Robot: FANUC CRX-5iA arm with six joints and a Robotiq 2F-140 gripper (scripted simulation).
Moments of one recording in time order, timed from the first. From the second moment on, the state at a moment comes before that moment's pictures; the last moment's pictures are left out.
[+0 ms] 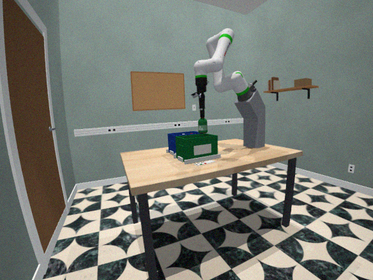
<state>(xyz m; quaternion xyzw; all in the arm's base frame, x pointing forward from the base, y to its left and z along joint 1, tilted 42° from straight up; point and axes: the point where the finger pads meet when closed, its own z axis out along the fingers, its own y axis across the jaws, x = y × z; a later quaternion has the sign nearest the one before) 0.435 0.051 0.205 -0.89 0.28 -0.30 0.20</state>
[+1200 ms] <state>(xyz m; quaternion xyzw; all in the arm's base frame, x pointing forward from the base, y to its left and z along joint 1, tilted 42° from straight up) 0.451 0.056 0.188 -0.89 0.28 -0.30 0.20</state>
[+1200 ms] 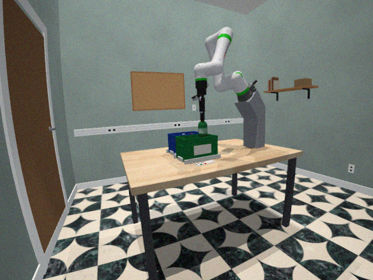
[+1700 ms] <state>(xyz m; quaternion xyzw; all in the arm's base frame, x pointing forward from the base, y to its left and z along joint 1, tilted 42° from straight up) 0.459 0.058 0.178 -0.89 0.28 -0.30 0.20</state>
